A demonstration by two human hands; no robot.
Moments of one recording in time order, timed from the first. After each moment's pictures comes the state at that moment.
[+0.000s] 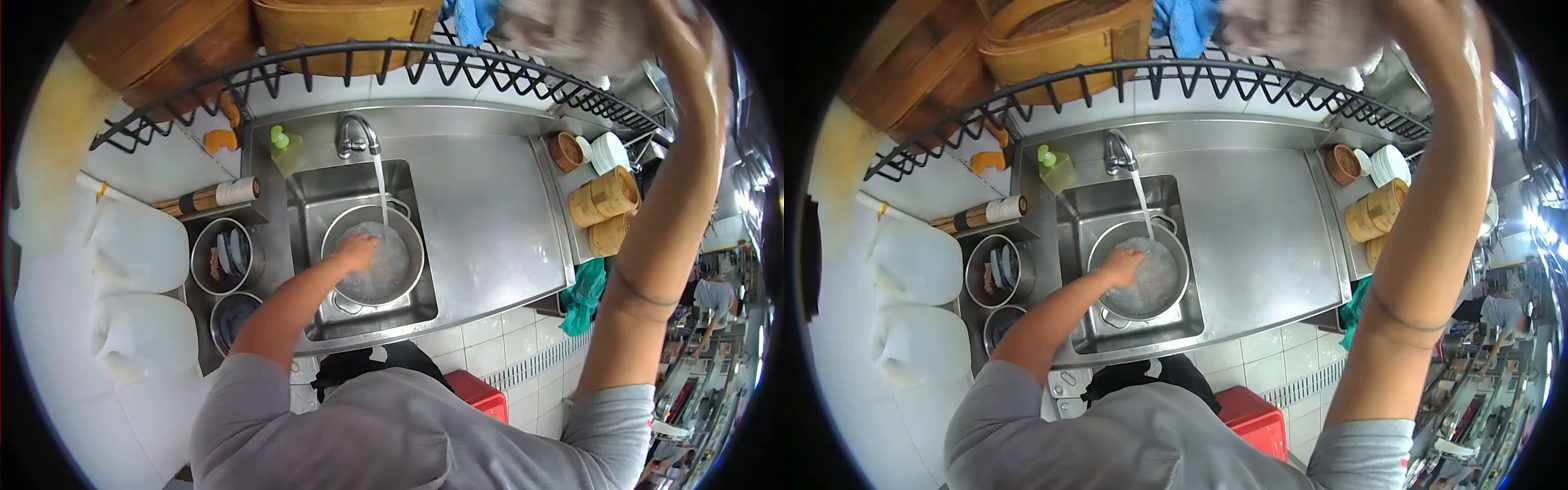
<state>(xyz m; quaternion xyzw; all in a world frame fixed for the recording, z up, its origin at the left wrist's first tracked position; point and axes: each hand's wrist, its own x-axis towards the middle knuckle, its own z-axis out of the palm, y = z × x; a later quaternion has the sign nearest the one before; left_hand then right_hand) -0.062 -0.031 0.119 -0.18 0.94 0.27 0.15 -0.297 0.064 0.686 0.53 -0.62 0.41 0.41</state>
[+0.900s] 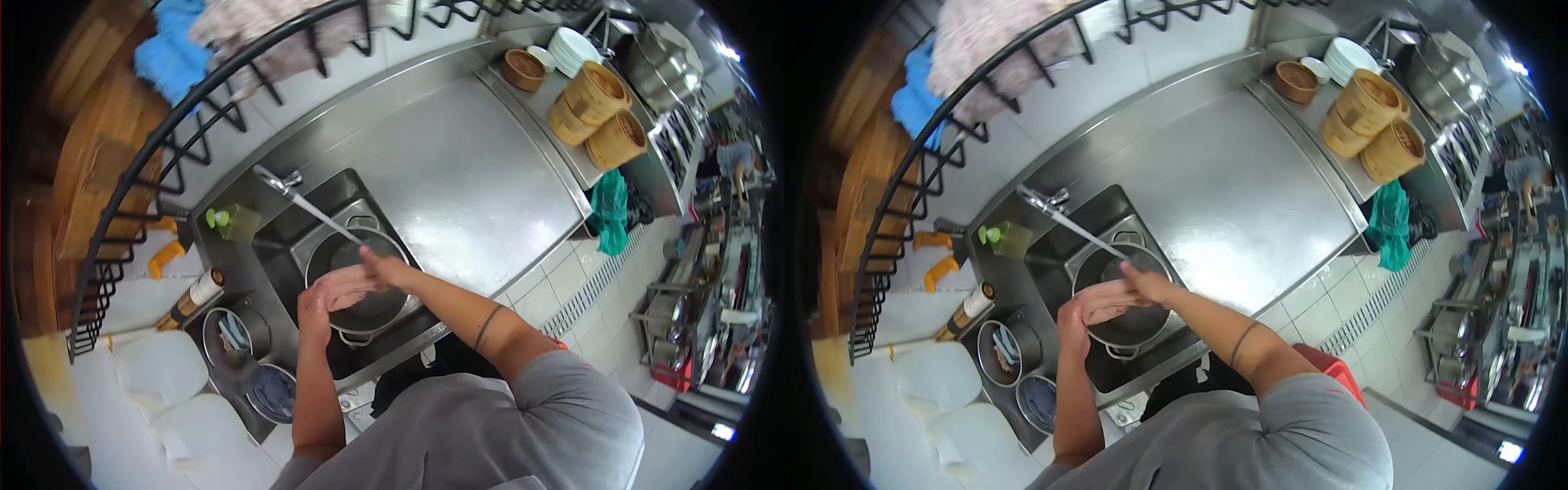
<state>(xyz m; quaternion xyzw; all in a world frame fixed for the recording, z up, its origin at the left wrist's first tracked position) -0.032 0.001 0.239 -0.31 0.56 0.75 -0.16 -0.209 0.100 0.135 0.09 -0.62 0.42 -0.66</state>
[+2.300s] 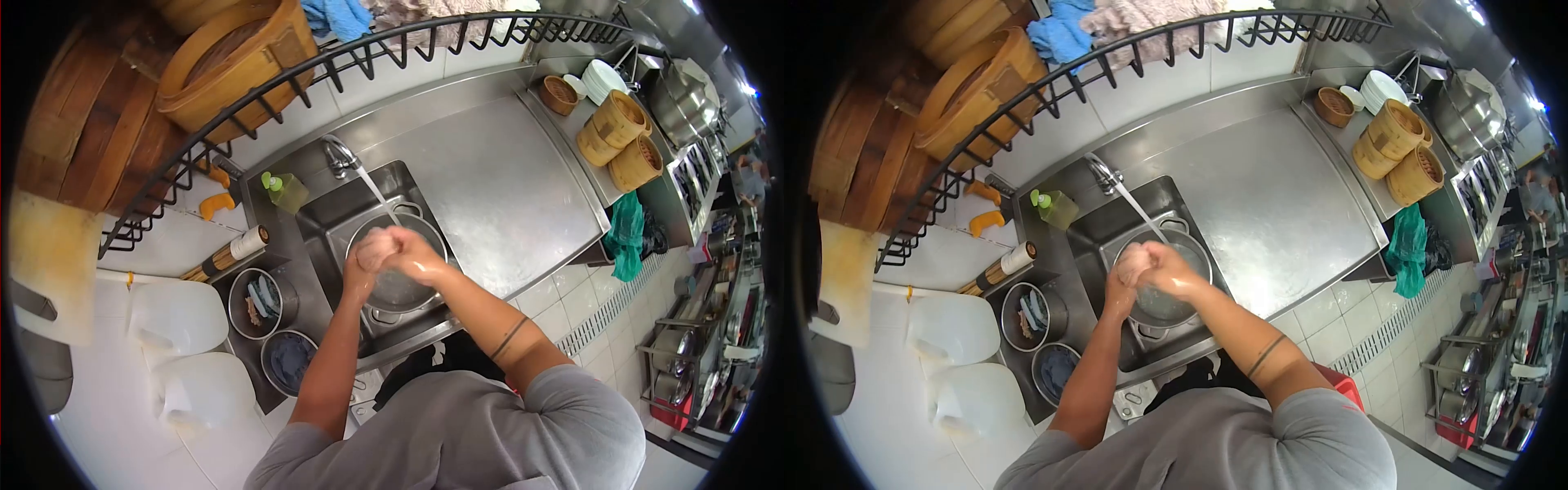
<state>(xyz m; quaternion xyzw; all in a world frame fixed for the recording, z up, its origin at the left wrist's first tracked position) -0.023 -0.014 0.155 -0.33 0.70 0.60 -0.21 -0.160 0.087 0.240 0.30 -0.55 0.59 -0.50</state>
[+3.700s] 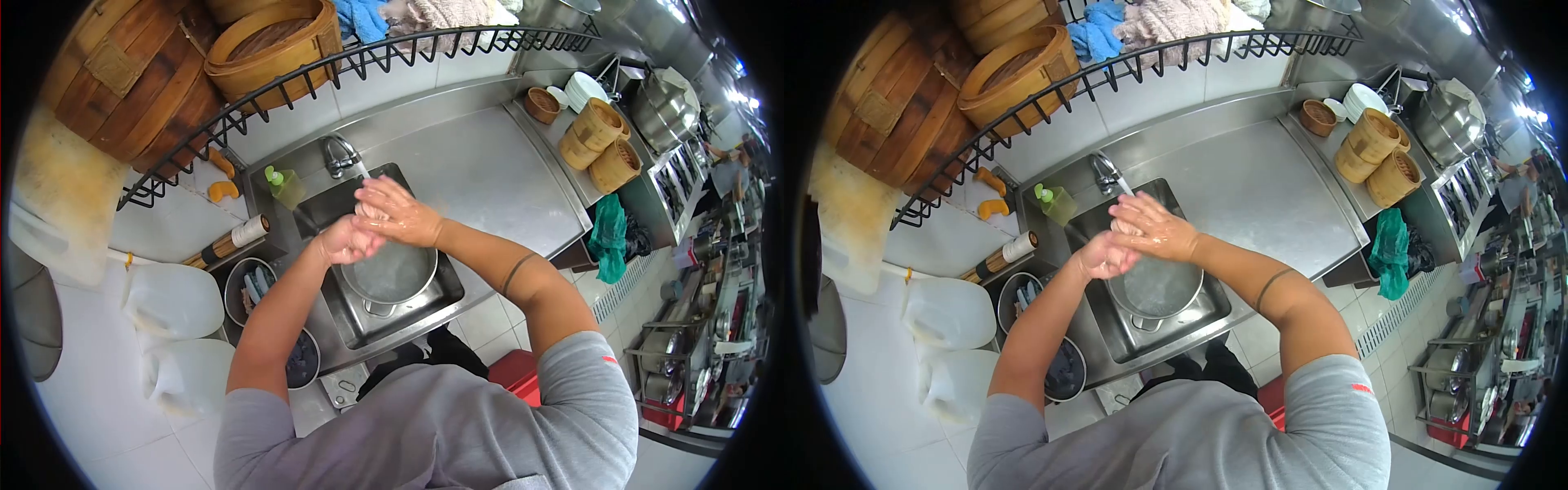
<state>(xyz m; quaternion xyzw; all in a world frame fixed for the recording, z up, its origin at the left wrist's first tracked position) -0.050 -0.078 0.266 -0.10 0.32 0.92 0.18 -0.207 0.069 0.321 0.79 -0.49 0.31 0.22</state>
